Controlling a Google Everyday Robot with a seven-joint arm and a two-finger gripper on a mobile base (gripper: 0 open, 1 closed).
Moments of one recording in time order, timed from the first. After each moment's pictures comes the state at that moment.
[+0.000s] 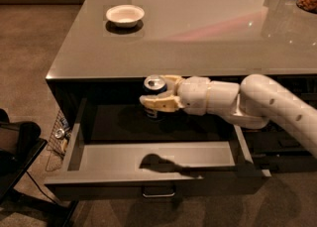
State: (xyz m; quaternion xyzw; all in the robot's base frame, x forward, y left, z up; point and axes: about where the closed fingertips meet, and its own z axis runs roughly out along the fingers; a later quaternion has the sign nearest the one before) arm 0.555 -0.005 0.841 -0.43 0.60 0.38 0.55
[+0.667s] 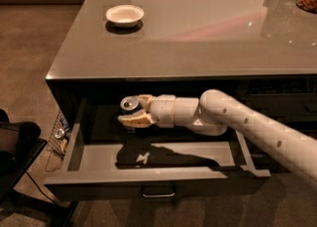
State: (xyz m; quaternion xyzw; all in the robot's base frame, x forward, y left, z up) arm 0.579 0.070 0.741 -0.47 0.60 0.39 0.52
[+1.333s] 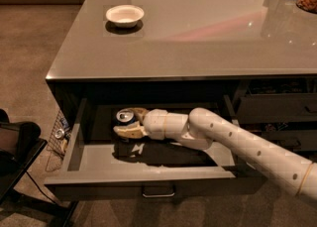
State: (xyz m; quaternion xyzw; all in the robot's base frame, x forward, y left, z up) arm 0.590 0.097 0.673 -0.45 0.59 0.41 0.53
